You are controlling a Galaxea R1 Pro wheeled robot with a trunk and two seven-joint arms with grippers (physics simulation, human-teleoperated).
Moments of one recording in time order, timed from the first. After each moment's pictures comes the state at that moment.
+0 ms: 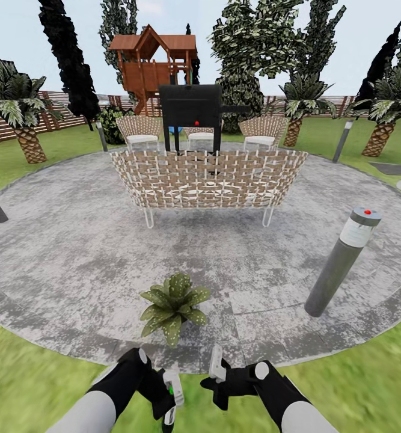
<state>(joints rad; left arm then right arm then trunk) -0.61 -0.14 0.09 -0.46 -1.12 0.16 -1.01 -0.58 0.17 -0.24 -0.41 1.03 -0.37 0.88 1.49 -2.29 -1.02</state>
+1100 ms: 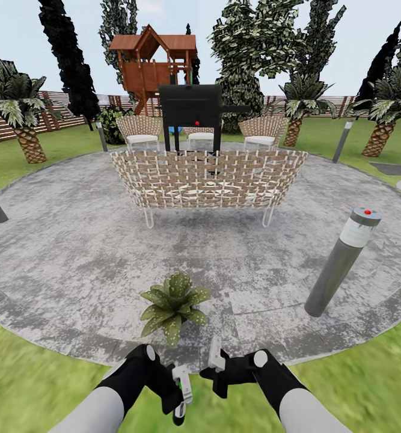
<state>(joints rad) -0.63 -0.17 0.06 -0.46 -1.11 0.11 -1.00 -0.63 0.17 -0.24 -0.41 1.03 -0.37 0.92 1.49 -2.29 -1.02</state>
